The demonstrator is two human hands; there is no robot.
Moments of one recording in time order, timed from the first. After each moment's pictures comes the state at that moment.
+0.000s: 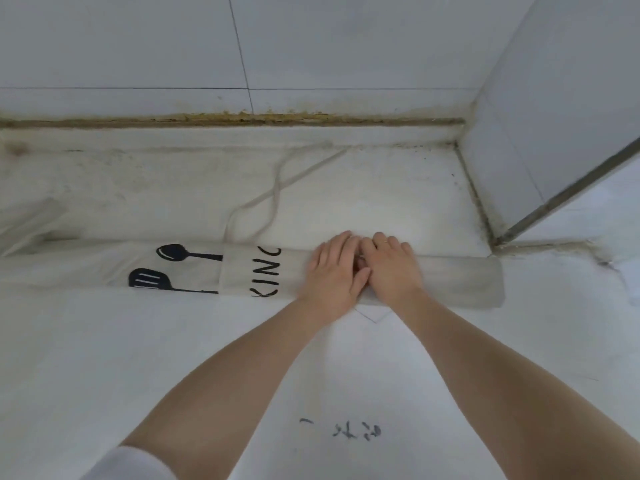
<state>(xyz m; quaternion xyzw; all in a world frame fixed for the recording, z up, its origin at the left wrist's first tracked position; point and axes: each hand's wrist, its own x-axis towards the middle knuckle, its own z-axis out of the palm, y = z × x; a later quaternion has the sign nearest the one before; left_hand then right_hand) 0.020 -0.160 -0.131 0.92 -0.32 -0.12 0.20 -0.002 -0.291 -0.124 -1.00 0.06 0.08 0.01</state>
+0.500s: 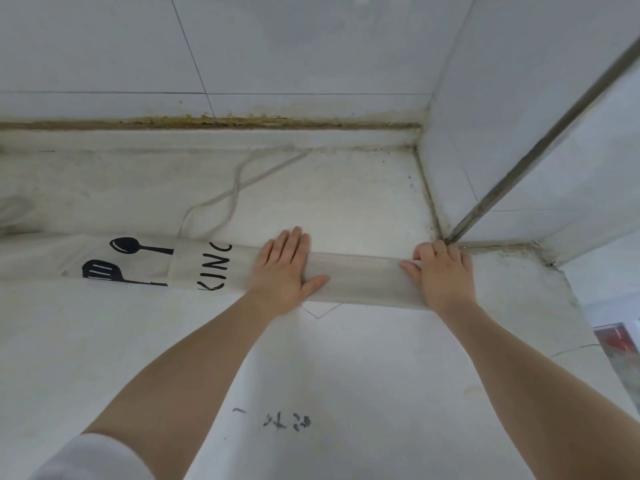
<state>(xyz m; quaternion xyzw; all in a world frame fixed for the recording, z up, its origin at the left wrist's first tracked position) 0.020 -0.176 -0.139 0.95 -0.28 -0.14 0.01 -0.071 -0.428 -0.123 -0.98 0.19 0.03 0.01</state>
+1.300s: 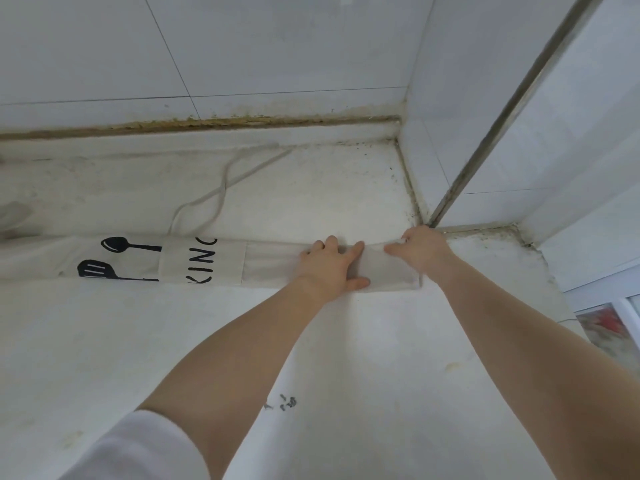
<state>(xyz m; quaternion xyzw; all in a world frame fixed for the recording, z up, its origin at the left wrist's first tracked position) -0.012 -0.261 -0.107 0.92 -0.32 -0.22 0.00 -0.050 -0.432 -0.078 -0.90 0.29 0.18 0.27</state>
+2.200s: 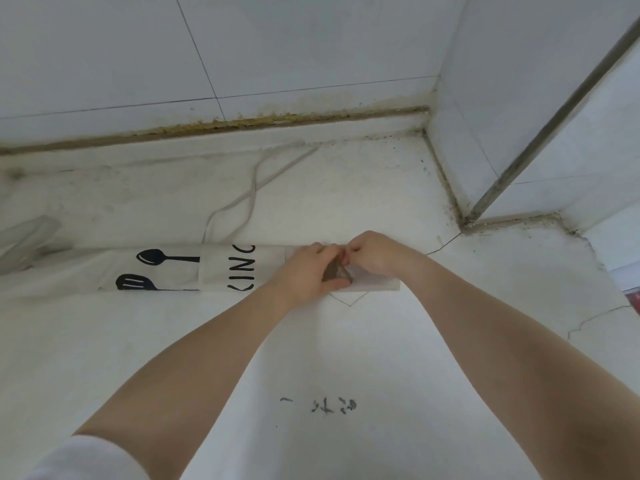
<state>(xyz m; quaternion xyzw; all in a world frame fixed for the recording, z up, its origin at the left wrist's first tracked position) 0.025 -0.162 -0.112 0.88 -0.37 -0.21 0.20 -0.009 -0.314 -0.077 -0.88 0.15 0.27 0.35</state>
